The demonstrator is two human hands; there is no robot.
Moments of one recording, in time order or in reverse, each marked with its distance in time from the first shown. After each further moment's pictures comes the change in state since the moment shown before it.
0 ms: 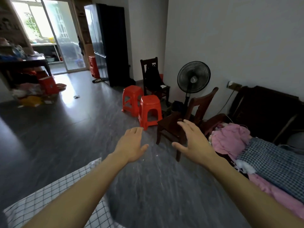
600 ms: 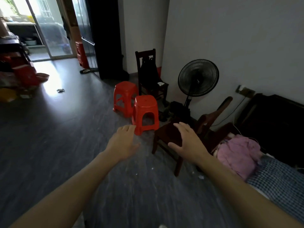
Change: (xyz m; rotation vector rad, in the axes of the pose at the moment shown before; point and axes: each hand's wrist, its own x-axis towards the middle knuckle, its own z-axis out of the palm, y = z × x) left_hand 0.303 -0.108 0.030 -0.067 0.000 -0.006; right_hand 0.315 0.081 0.062 0.021 -0.097 0.078
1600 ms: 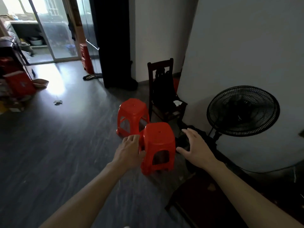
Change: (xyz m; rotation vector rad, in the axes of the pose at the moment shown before) left_hand 0.539 -0.221 0.044 -0.147 0.003 -0.106; right_hand 0.606 0.066 0.061 -0.011 -0.064 0.022
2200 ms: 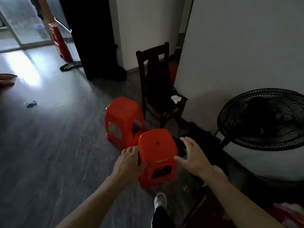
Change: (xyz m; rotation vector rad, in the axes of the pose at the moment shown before) left_hand 0.280 -0.088 0.083 0.019 -0.171 -0.067; right_hand 0.277 0.071 0.064 0.082 -0.105 0.182
